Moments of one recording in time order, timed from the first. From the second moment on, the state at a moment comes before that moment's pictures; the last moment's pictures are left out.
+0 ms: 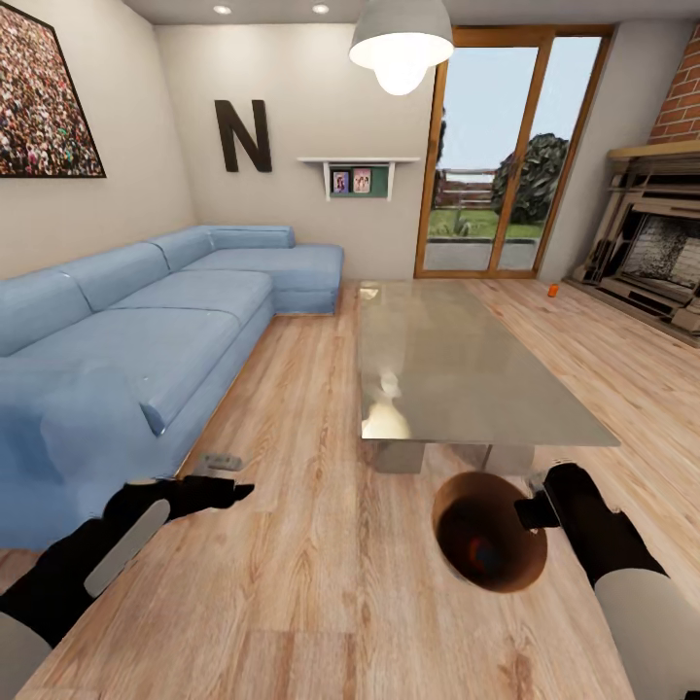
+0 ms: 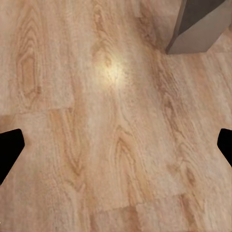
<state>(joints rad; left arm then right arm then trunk) -0.61 0.43 -0.46 -1.24 0.70 0.69 0.03 -0.71 -0.21 -0.09 -0.90 0.43 1.04 0.37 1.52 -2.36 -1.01</state>
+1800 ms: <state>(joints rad) -0.41 0.31 -0.60 -0.73 0.57 -0.12 0.13 -0.18 -0.18 -0.75 -0.98 0.26 0.01 0.64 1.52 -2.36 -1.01</state>
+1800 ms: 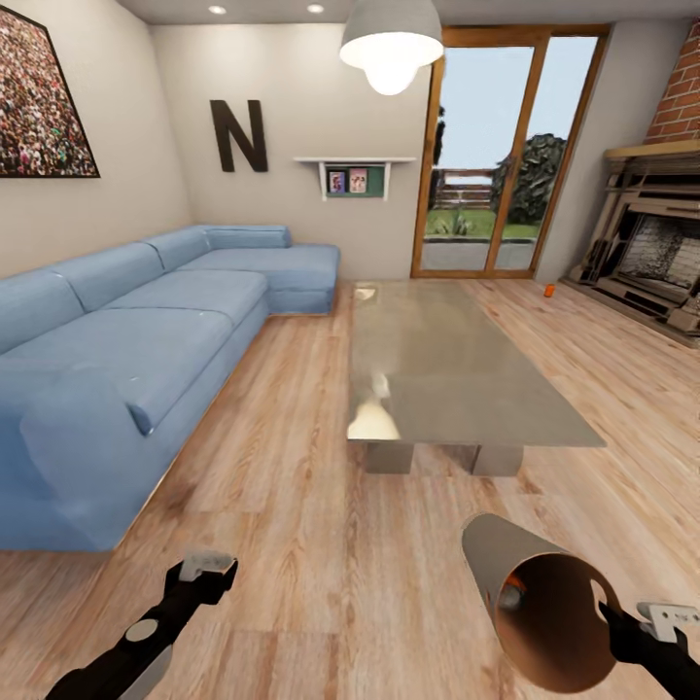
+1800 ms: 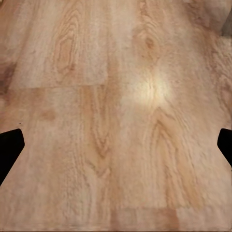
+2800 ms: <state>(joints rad) -0.41 0.25 -0.60 -0.62 0.56 -0.13 0.14 -0.18 -0.19 -0.85 -0.97 0.24 0.01 0.65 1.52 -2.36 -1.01</state>
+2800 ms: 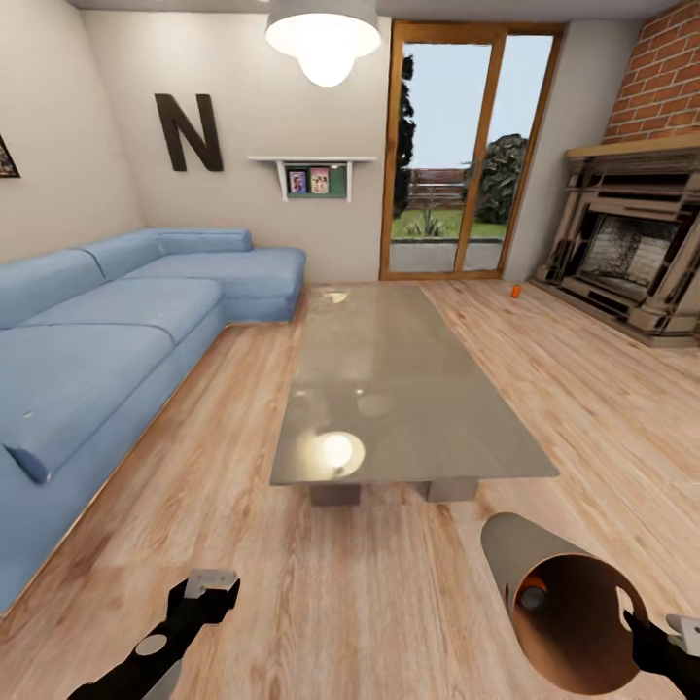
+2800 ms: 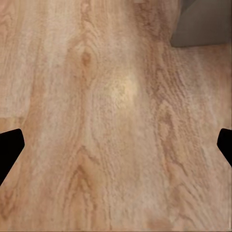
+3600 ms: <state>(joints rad) -0.41 0.25 -0.60 -0.62 0.56 -0.15 0.14 -0.18 -0.18 -0.93 -0.97 0.20 0.01 0.66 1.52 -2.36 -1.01</state>
